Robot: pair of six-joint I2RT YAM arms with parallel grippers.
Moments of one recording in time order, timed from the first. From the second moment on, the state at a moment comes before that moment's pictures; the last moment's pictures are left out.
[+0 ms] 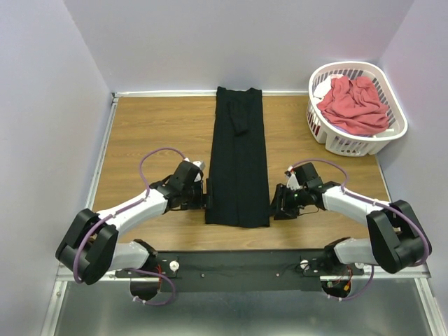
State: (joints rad) left arm -0.59 1.24 0.60 -0.31 0.16 -0.58; right arm 0.40 1.32 0.51 -0.33 -0.51 0.60
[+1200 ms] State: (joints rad) left arm -0.91 1.50 0.81 -0.30 0.19 -0.73; right arm 0.42 1.30 0.47 -0.25 -0.53 0.64
